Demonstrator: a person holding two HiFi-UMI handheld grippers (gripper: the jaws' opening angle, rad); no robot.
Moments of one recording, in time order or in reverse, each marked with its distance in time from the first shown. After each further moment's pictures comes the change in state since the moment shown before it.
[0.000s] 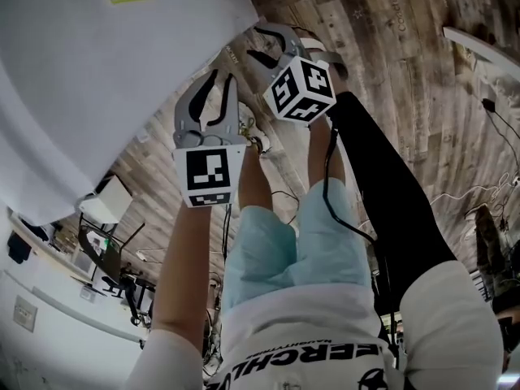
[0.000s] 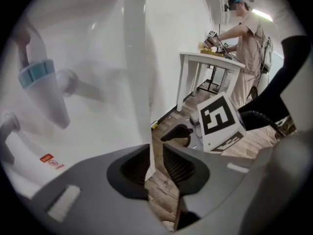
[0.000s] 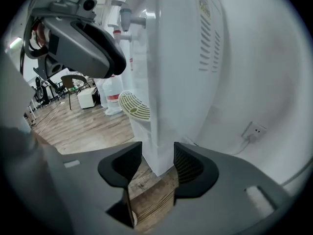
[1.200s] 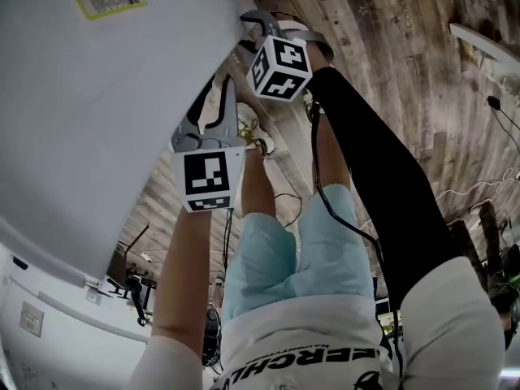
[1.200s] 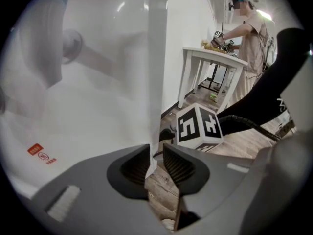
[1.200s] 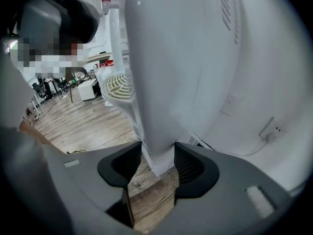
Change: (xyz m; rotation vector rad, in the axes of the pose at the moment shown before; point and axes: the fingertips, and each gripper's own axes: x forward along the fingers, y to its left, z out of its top) left arm 0.021 0.018 -0.019 -0.018 0.030 -0.008; right arm 0.078 -0.010 -0.015 -0.034 0.095 0.046
